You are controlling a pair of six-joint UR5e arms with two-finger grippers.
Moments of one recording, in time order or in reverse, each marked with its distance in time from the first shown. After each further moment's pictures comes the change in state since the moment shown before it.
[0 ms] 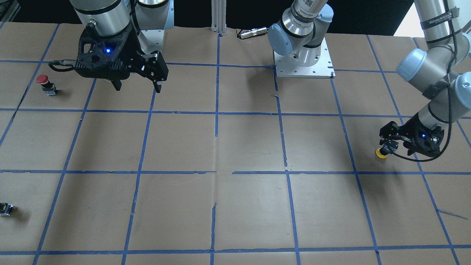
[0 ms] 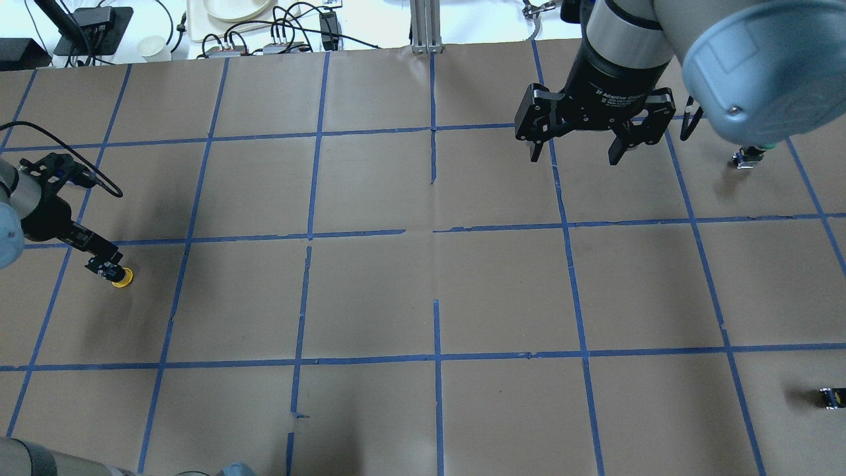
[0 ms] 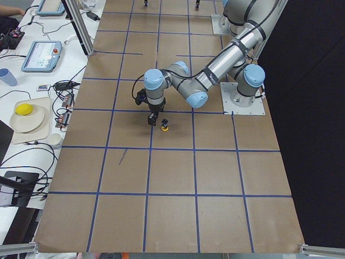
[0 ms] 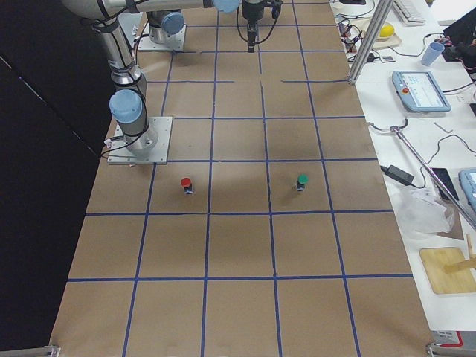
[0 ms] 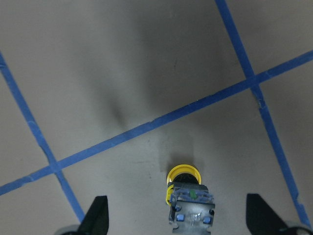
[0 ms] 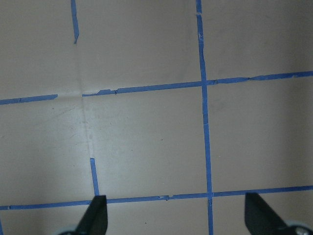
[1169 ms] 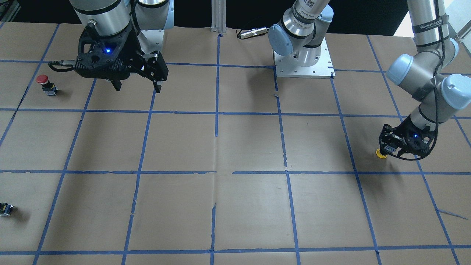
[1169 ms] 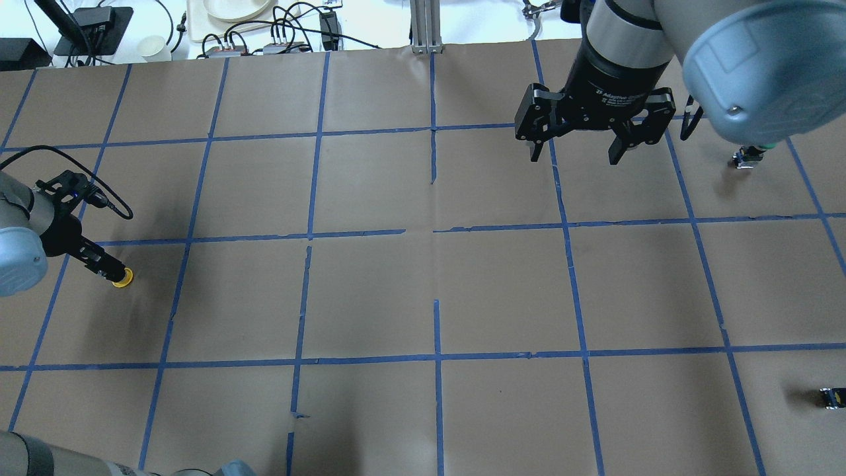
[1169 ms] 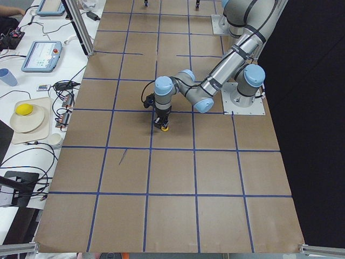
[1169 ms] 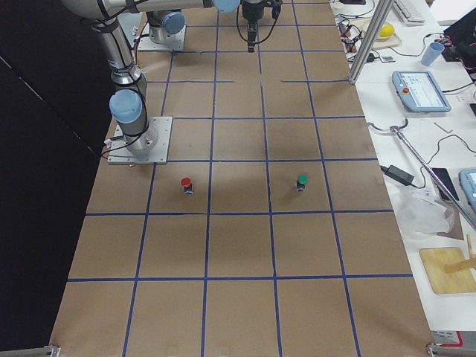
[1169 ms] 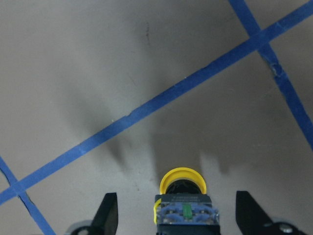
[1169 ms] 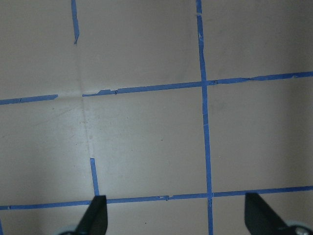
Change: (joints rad) left arm 0.012 -0.012 -0.043 0.087 0.004 0.073; right arm 0.000 0.000 -0.001 0.000 0.000 -0.001
